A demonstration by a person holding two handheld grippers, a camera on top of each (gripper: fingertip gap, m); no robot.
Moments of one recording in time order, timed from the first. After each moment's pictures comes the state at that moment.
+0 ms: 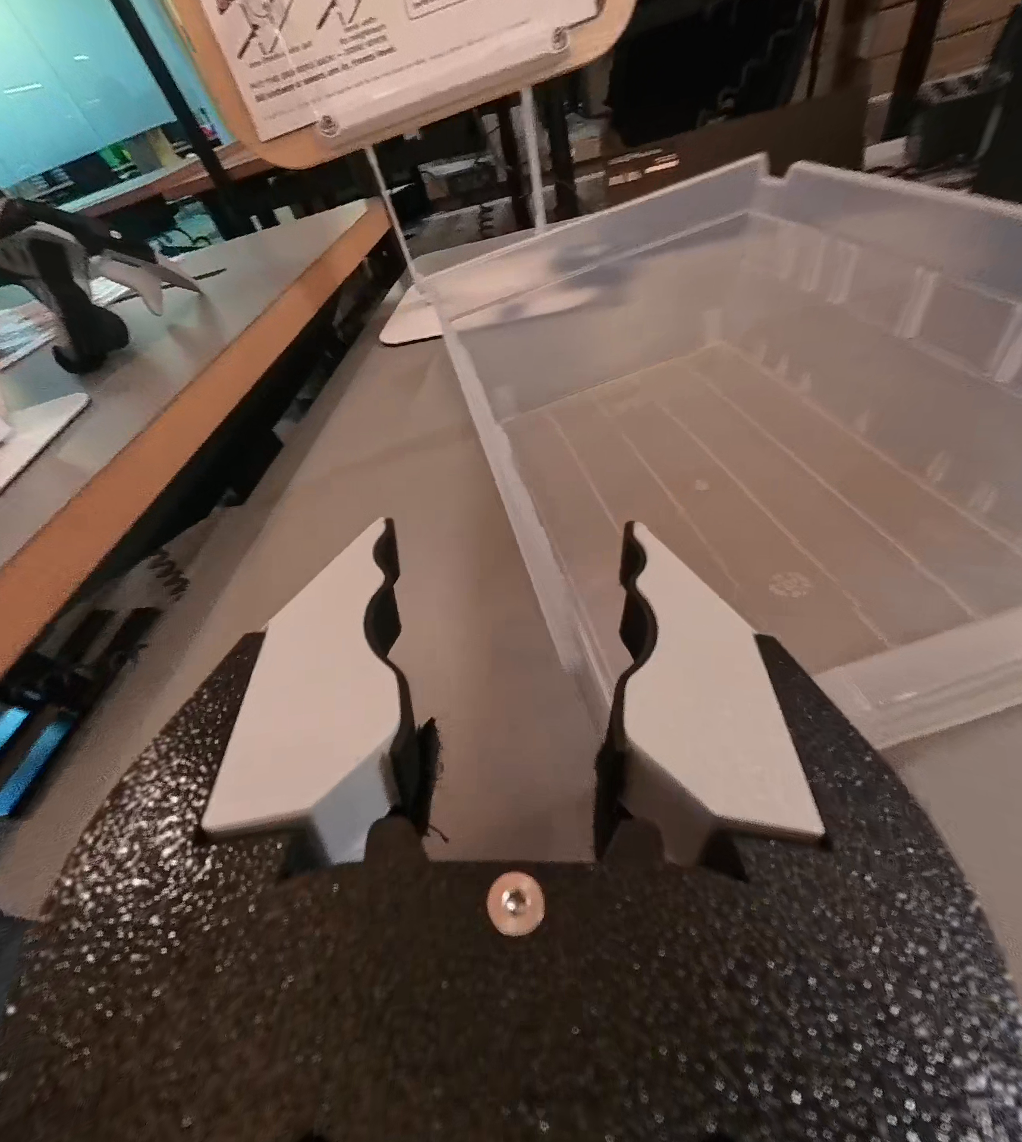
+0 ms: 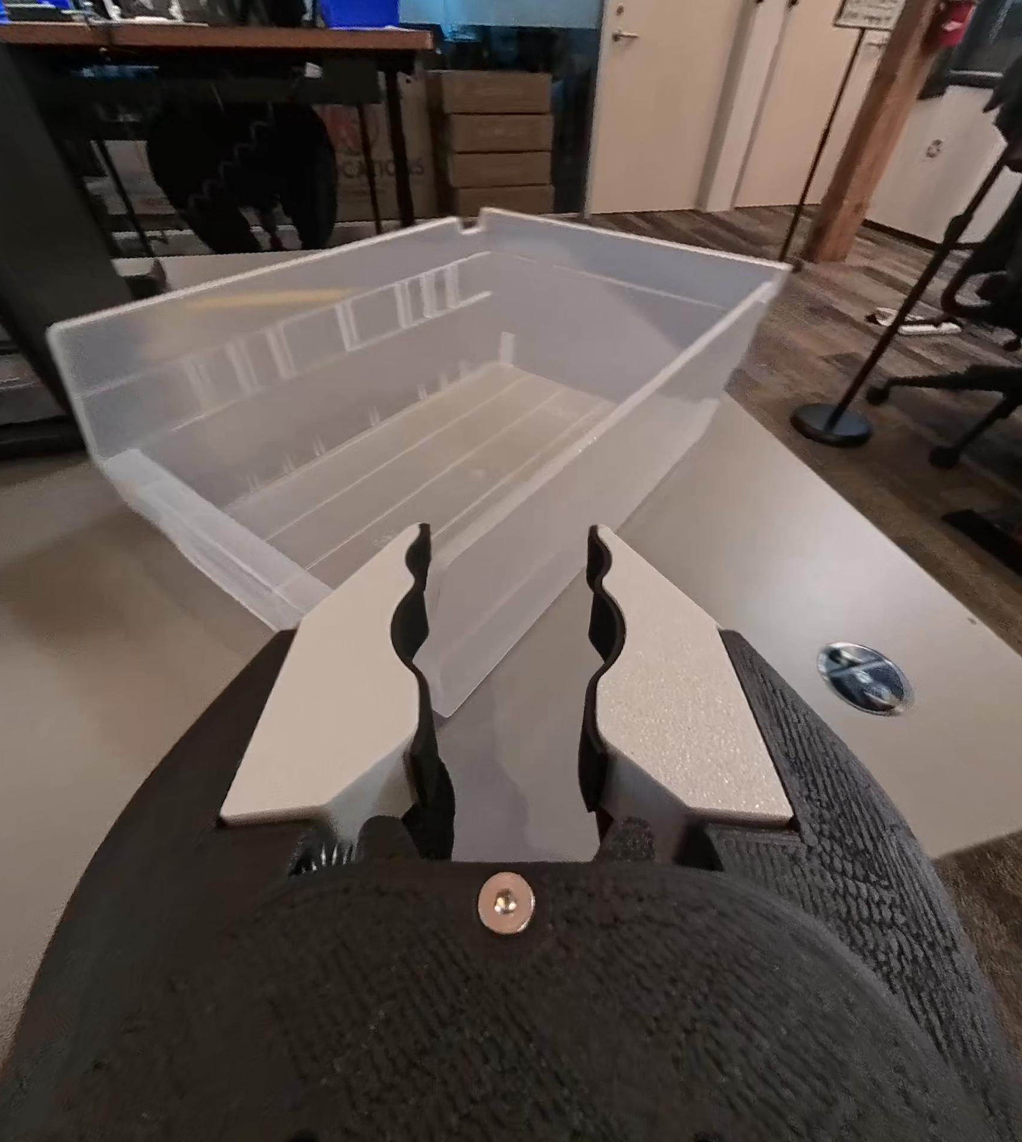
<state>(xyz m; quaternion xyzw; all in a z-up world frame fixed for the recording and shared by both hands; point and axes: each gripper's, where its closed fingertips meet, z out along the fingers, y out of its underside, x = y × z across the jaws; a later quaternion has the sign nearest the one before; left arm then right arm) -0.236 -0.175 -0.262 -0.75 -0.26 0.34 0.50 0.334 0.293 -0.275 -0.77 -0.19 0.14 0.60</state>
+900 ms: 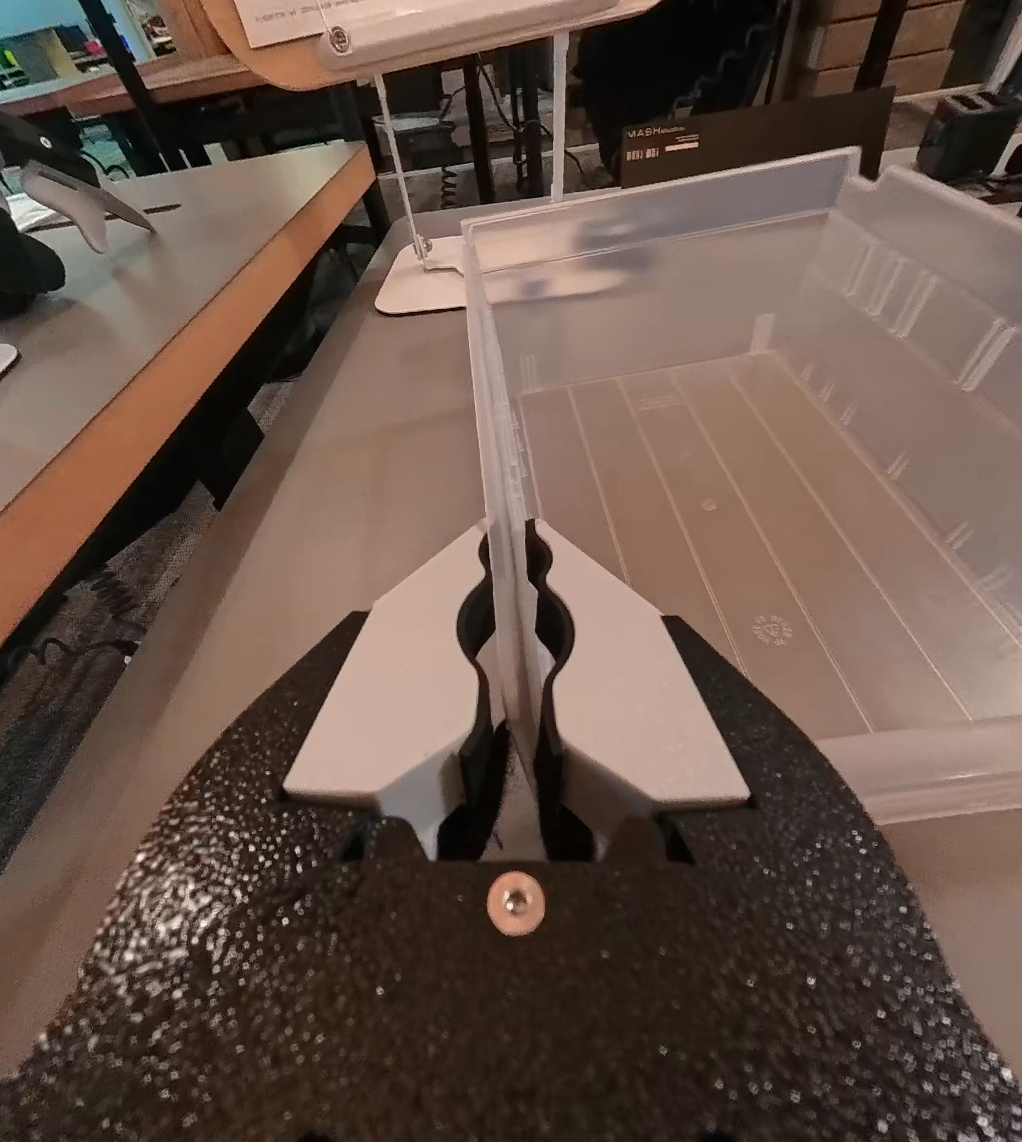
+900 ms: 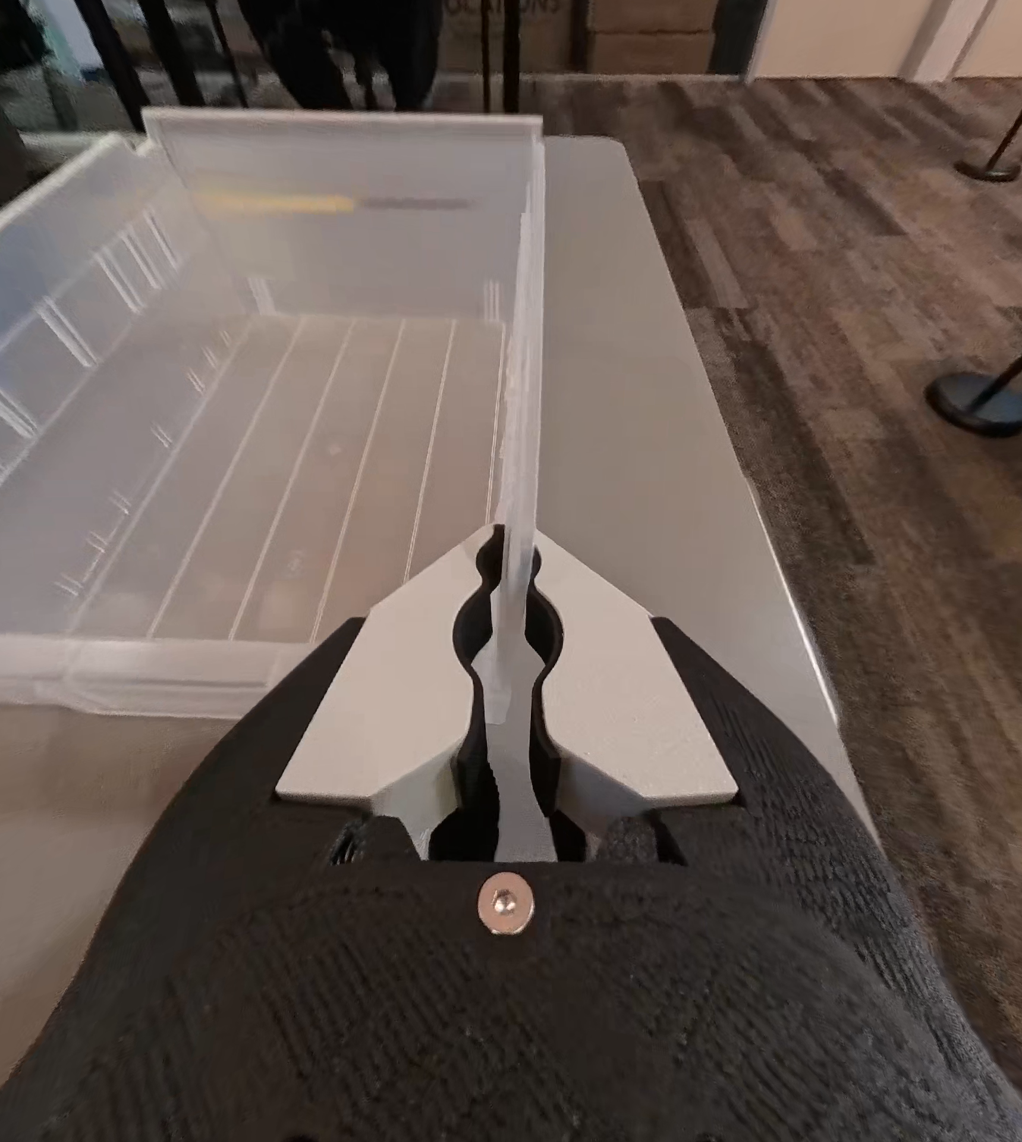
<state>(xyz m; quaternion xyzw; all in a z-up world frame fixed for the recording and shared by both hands) -0.294 -0.189 -0.272 -0.77 -0.27 0.27 0.51 0.366 0.406 -0.287 -0.79 -0.29 0.18 0.51</state>
